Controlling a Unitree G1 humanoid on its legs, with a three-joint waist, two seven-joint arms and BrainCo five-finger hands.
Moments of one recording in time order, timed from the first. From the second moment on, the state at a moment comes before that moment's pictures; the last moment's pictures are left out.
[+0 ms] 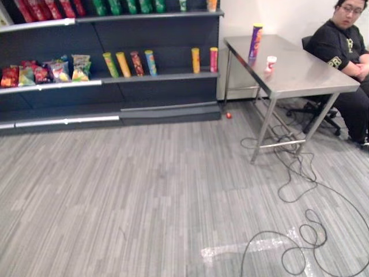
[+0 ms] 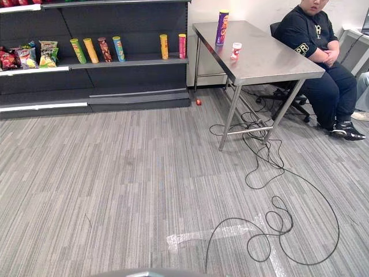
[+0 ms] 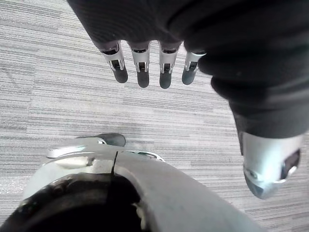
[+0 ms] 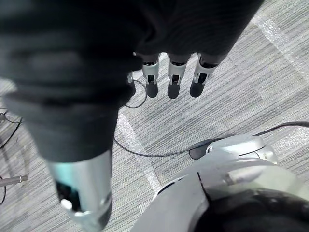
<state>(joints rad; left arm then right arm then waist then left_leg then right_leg) 0.19 0.12 0.11 1.22 -0.07 -0.15 0.02 0.17 -0.08 -0.32 1.23 0.16 -0.12 0.00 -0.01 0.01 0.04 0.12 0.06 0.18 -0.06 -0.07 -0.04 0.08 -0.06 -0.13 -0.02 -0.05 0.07</state>
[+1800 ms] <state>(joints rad) 0.14 0.09 0.21 1.17 -0.31 -0.17 0.02 0.12 -0.05 -0.31 1.17 0.32 -0.19 -0.01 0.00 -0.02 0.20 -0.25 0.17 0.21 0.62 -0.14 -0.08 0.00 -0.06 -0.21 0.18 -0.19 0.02</state>
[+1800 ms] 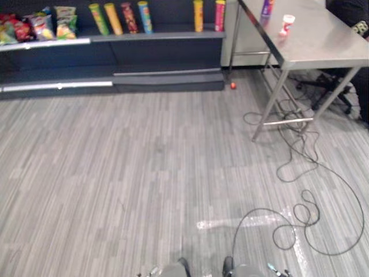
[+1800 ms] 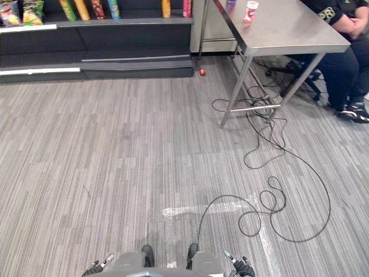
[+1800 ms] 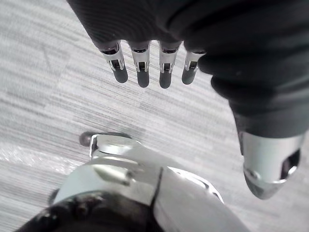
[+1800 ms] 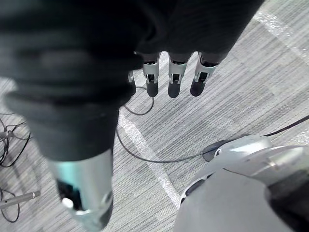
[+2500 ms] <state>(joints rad) 0.16 0.13 0.16 1.17 -0.29 -0.21 0.03 0.07 -0.01 -0.36 1.19 0.31 -0.19 -0.01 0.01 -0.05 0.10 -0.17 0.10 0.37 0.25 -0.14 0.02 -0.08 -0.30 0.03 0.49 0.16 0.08</state>
